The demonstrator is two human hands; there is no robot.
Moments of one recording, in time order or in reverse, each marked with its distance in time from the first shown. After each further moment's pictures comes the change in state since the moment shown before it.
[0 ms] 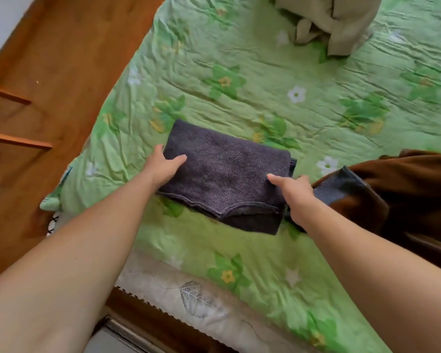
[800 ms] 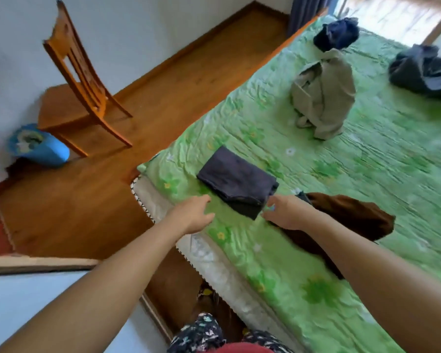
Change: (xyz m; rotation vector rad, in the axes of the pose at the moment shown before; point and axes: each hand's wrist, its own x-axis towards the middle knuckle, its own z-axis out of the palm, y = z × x) left_hand -0.432 0.054 -0.042 0.610 -0.064 0.143; right_hand -0.302 -0.023 -0.180 -1.382 -0.341 -0.894
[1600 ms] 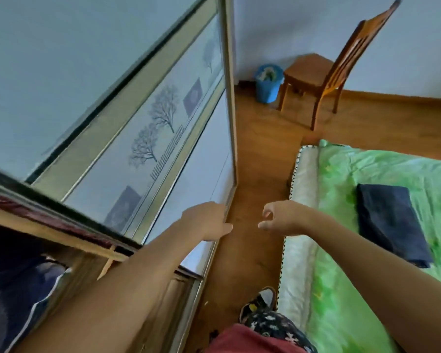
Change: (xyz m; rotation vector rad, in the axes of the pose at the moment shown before) left_hand -0.419 -0.029 0.206 -0.486 0.194 -0.762; right_hand -0.191 -0.240 0.169 -0.732 -0.363 -0.905
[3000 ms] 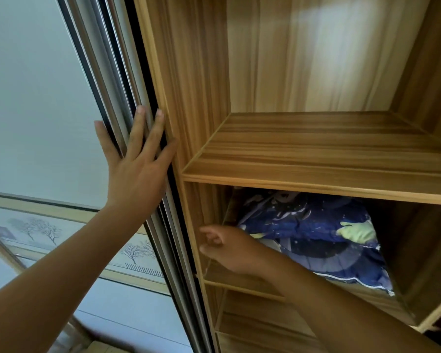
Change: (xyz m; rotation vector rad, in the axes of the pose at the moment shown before) left_hand -0.699 -0.148 0.160 0.723 0.882 -1.644; right_hand -0.274 -0.565 0.232 -0.177 -0.604 -1.456
